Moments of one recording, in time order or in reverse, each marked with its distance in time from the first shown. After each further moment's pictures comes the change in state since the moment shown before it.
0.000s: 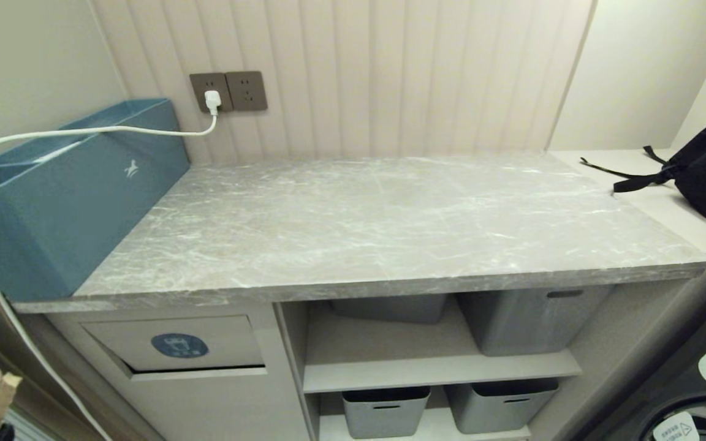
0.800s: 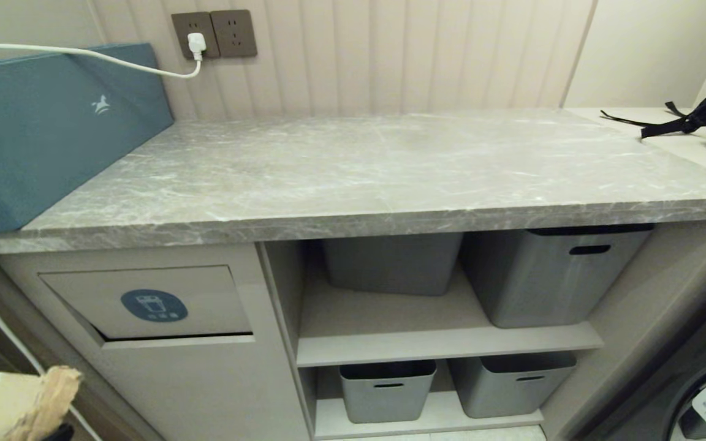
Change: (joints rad) left arm 0.000 0.197 -0.179 0.267 -0.233 -0.303; right arm 0.000 0.002 0.000 0.000 0.000 0.001
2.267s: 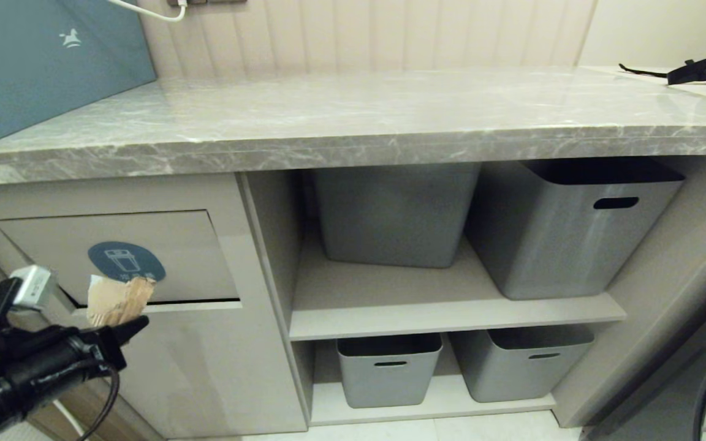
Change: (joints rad) left arm 0.006 0.832 -0.061 -0.761 -0.010 0.002; right arm 0.000 -0.001 0.000 0.000 0.000 0.000
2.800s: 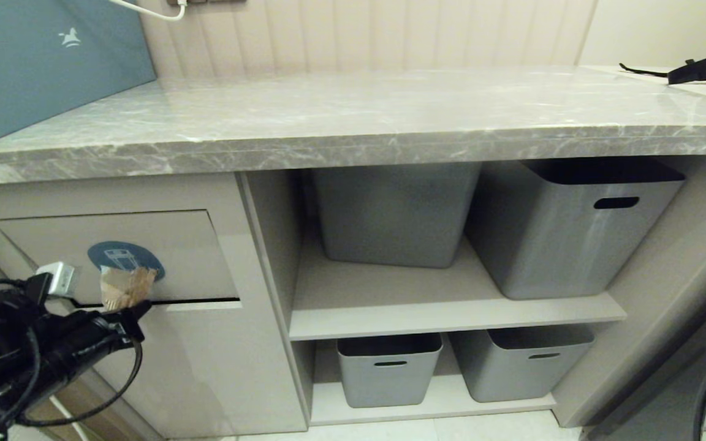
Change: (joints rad) left arm 0.079 0.359 -0.025 -0.405 0.037 0.001; right arm 0.000 0.000 0.000 0.000 0.000 0.000
